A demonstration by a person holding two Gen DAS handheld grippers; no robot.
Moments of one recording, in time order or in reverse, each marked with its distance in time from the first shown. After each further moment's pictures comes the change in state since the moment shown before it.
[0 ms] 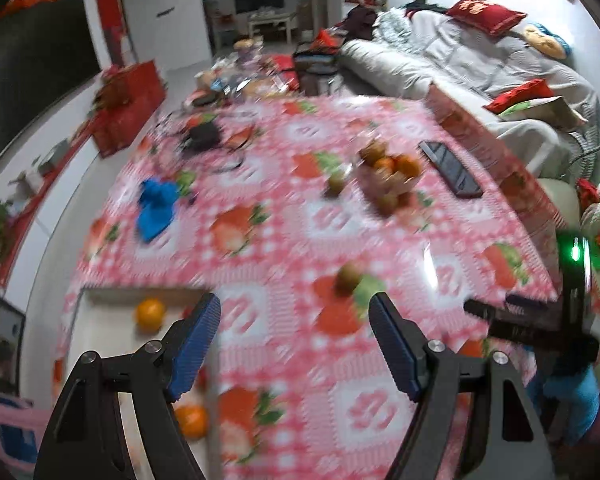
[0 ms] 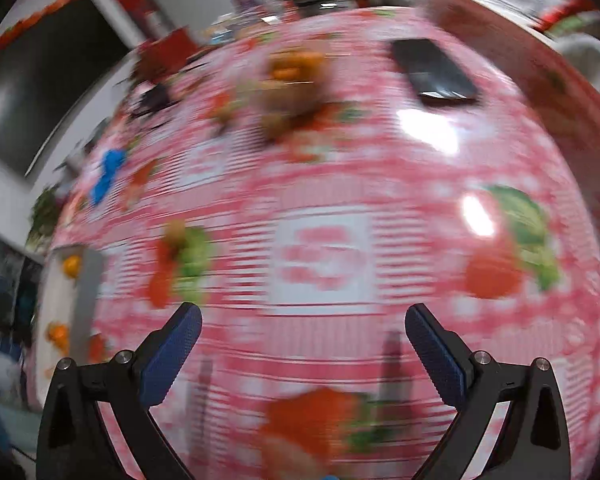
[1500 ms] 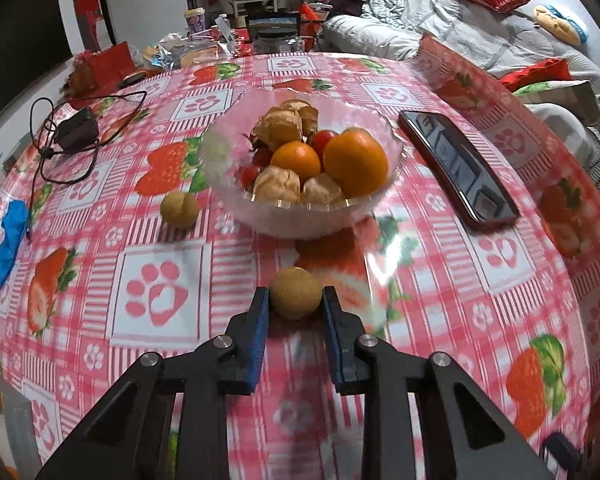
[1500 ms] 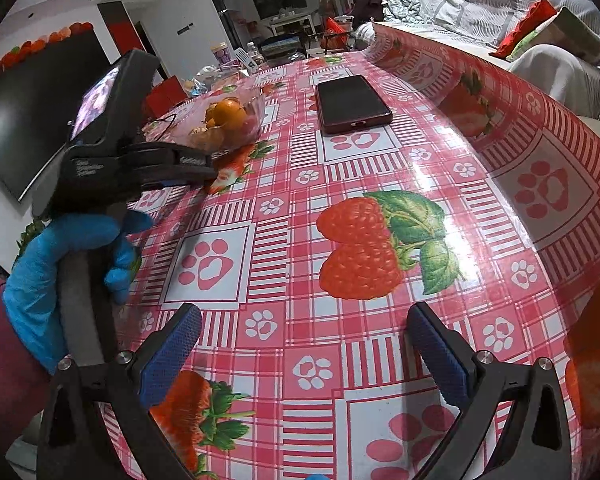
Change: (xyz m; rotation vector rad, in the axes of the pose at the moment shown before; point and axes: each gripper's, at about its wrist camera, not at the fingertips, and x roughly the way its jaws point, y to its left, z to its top) left arm 0.188 -0.114 0.051 -0.010 0.095 -0.040; right arm -0.021 -0.043 -0.029 -0.043 -0.208 -0.002
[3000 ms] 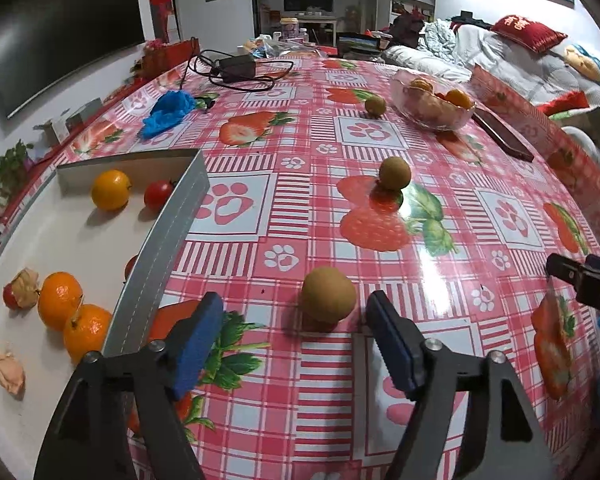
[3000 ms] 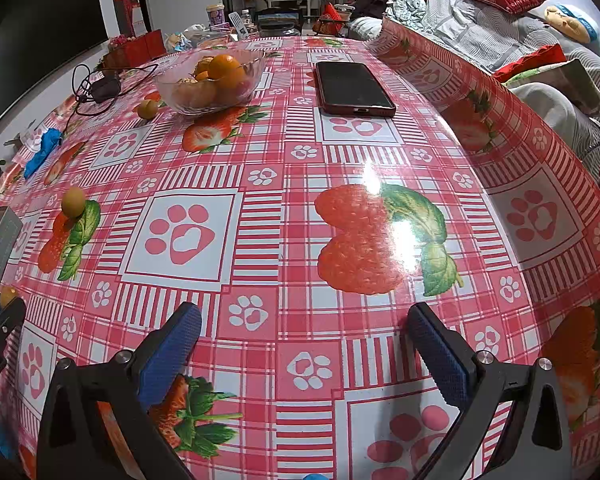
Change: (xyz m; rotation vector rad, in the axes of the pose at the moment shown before) left arm -0.105 0.118 -0.177 -0.148 -0.102 0.133; right arm 0.022 0.027 -0.002 -0.150 0.080 -0.214
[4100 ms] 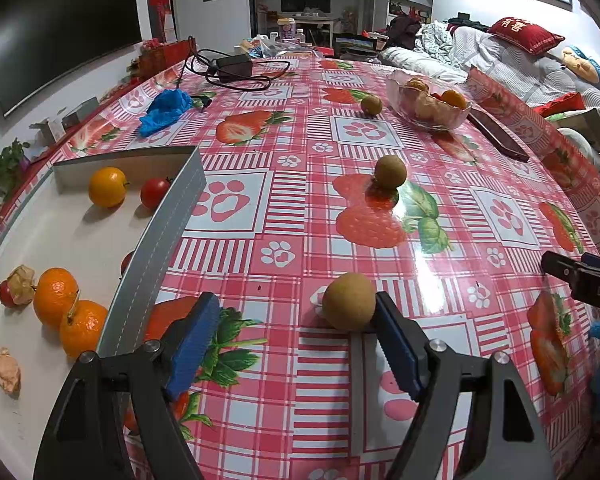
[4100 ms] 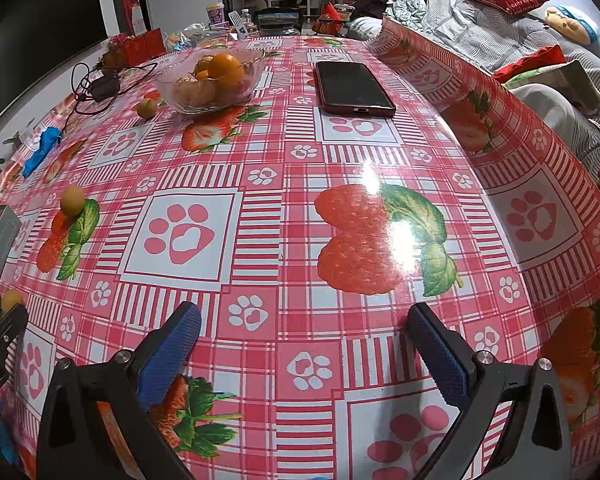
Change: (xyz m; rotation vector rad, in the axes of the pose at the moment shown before) left arm 0.000 0.002 -0.002 -0.010 -0.003 -0.020; right arm 0.000 0.001 0.000 -0.002 0.000 -0.003
